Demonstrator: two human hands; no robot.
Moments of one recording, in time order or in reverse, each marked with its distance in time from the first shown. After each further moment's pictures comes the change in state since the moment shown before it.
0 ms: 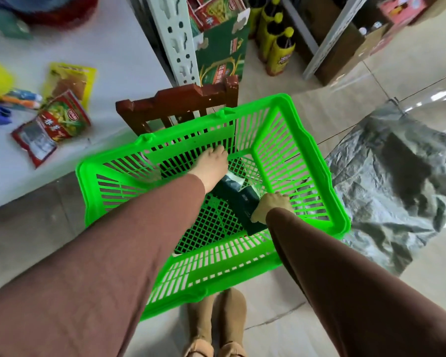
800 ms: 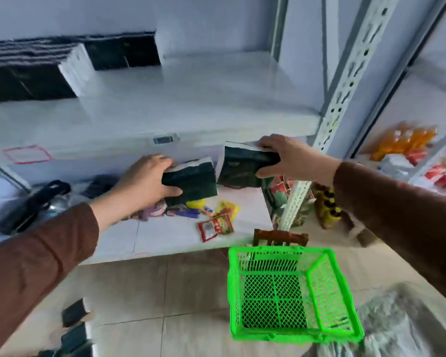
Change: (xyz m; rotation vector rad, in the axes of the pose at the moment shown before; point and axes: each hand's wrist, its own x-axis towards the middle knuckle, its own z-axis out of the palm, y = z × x) left_hand -0.594 -0.281 -0.310 -0.672 0.449 -0.780; right_hand -0.537 -0.169 -0.409 -0.031 0.507 -1.186
